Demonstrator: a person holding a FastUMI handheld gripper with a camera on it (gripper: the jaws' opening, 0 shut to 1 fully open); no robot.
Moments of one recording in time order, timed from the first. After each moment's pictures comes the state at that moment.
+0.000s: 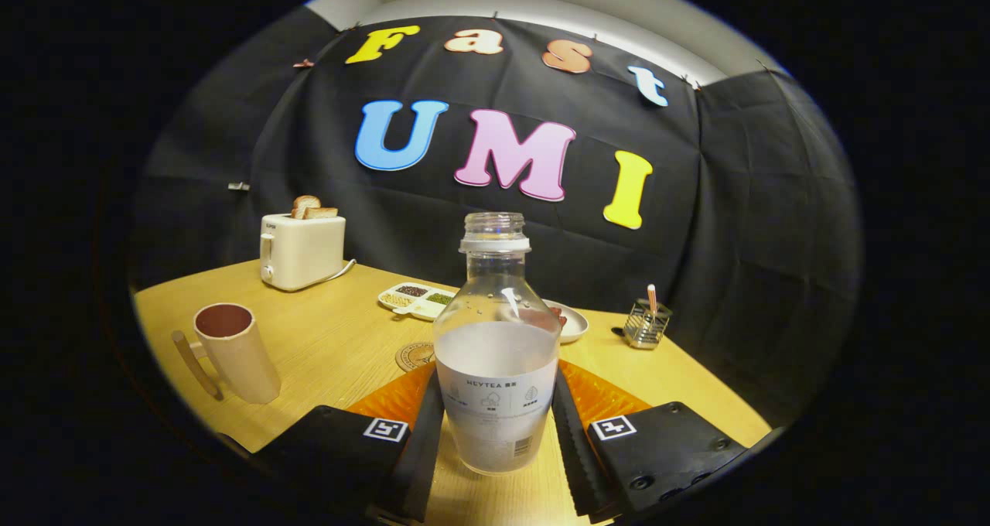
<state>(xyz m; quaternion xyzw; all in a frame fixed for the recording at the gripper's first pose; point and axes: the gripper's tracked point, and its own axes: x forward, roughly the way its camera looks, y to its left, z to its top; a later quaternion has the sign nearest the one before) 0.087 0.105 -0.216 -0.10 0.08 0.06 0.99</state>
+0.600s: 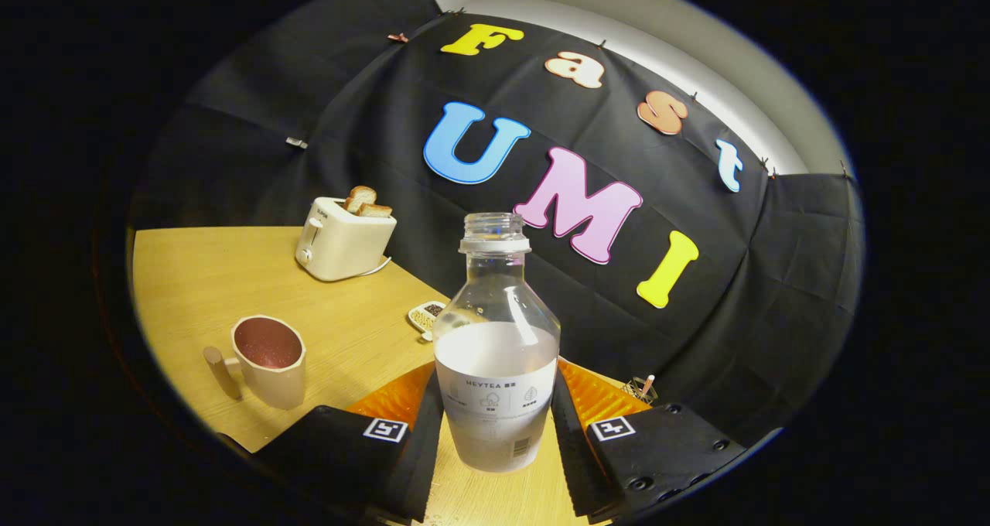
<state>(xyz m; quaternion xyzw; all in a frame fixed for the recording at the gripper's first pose) 0.088 0.175 -0.158 -0.25 0.07 0.12 0.96</state>
